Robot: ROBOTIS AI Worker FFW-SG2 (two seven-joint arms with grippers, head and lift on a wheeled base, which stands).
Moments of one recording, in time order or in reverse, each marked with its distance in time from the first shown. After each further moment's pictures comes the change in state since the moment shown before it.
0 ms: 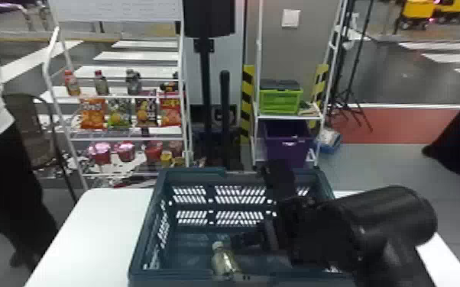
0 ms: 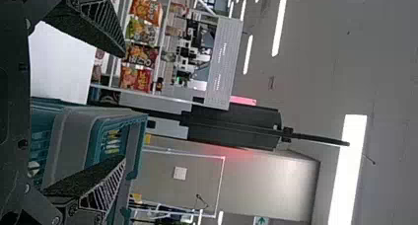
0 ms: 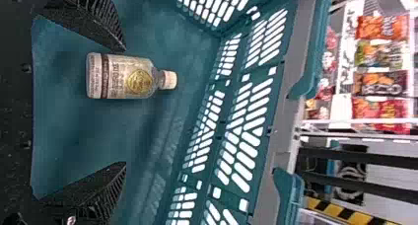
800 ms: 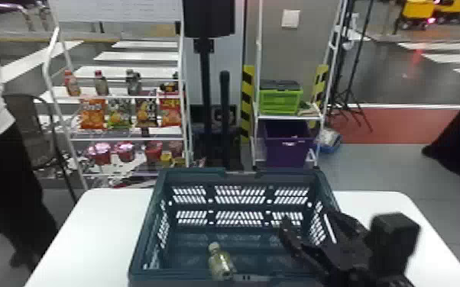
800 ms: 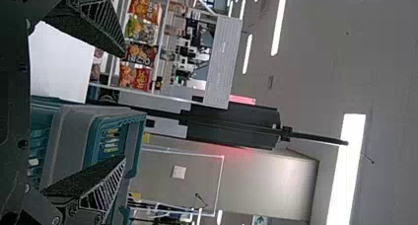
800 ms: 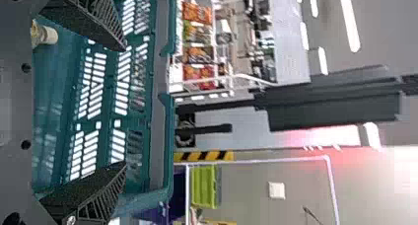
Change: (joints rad) left arm -0.002 0.000 -0.002 -0.003 -0.002 0.001 -0.002; right arm 0.656 -0.166 -0.118 -0.385 0.059 -0.995 0.009
